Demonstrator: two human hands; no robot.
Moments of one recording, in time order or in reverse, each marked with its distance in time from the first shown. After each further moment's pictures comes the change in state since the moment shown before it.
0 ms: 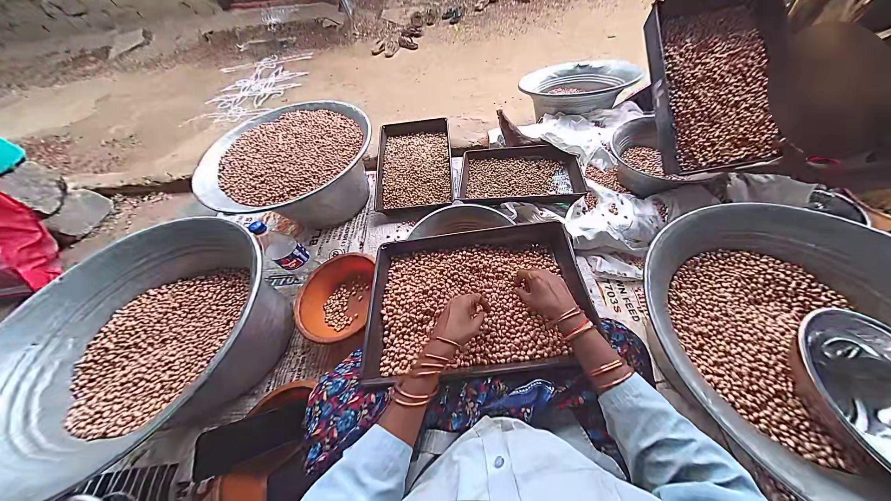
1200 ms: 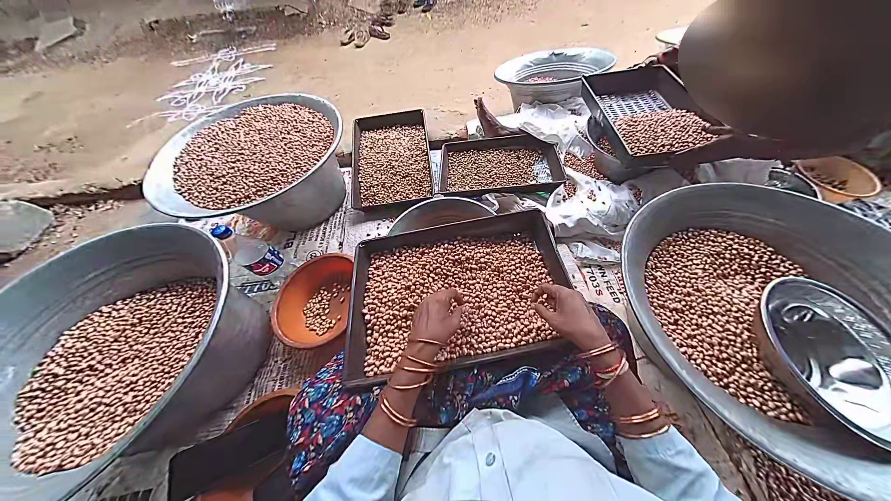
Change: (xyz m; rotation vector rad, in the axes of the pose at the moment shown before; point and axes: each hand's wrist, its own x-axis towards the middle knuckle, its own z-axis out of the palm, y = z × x) left_hand -0.010 0.001 -0.001 0.155 0.075 -0.114; right_hand -0.089 0.030 0.002 0.273 0.163 0.103
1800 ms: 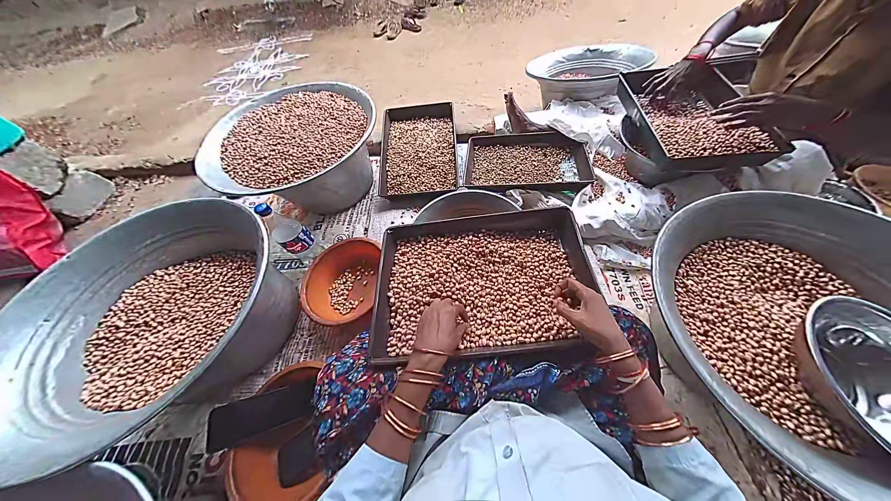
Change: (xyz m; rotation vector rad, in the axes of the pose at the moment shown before) left_hand -0.033 -0.024 0.003 0.176 -0.116 -0.085; right_hand 0.002 0.007 0.018 0.254 0.068 -0.058
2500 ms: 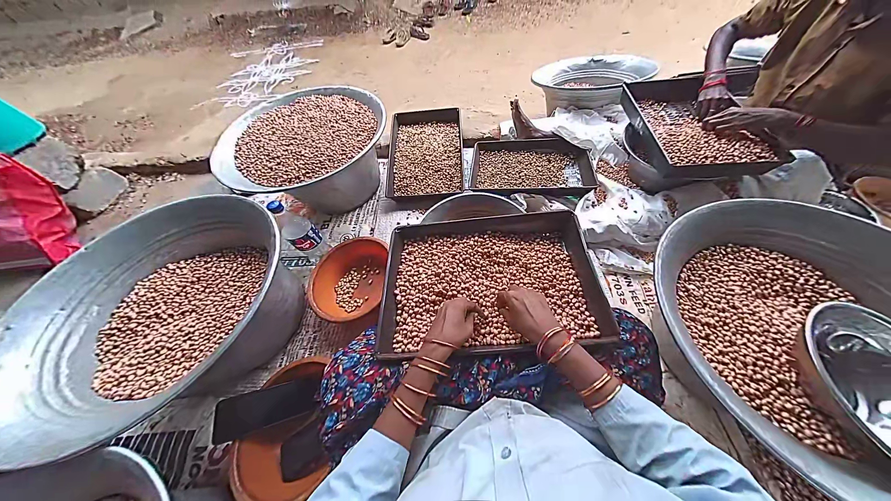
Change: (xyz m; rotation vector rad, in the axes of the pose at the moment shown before) left_hand 0.008 -0.006 0.008 -0.268 0.037 0.176; right_hand 0.029 -0.077 0.075 -0.655 -0.439 -0.098
